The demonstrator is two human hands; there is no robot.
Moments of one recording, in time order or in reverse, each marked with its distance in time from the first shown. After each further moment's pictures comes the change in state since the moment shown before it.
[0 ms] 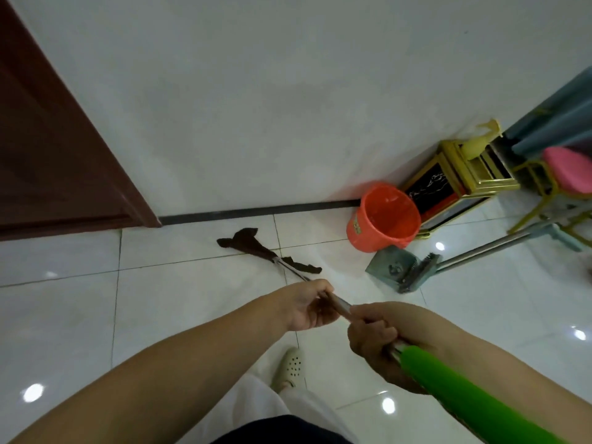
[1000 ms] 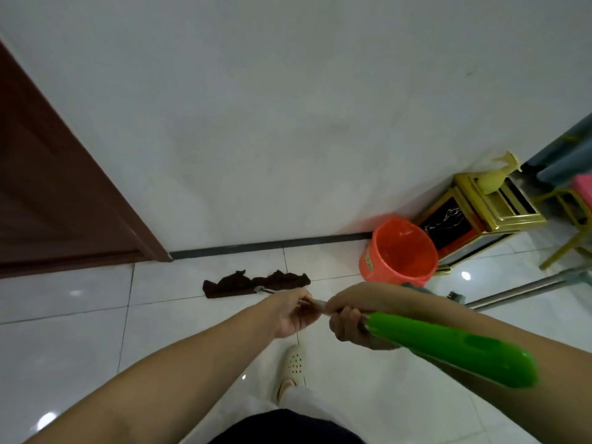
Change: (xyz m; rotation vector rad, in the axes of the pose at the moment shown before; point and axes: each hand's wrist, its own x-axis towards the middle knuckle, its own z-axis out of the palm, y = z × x) left_hand 0.019 0.091 -0.002 -0.147 0.190 0.124; right_hand 0.056 -0.127 0.039 -0.525 0.059 0.222
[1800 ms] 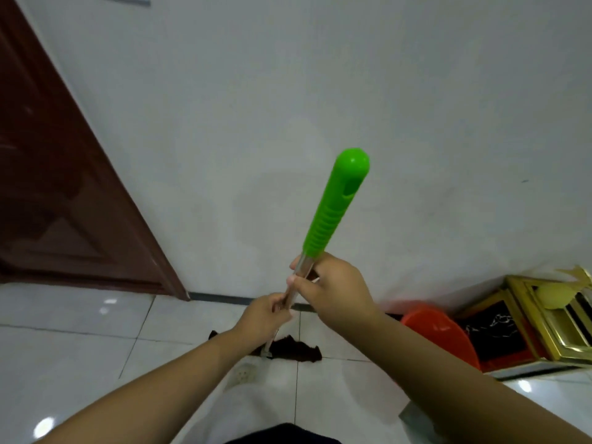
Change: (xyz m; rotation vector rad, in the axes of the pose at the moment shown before) left_hand 0.008 0.134 0.018 0.881 0.434 0.768; right_hand -0.018 -0.155 0.029 -1.232 0.552 -1.374
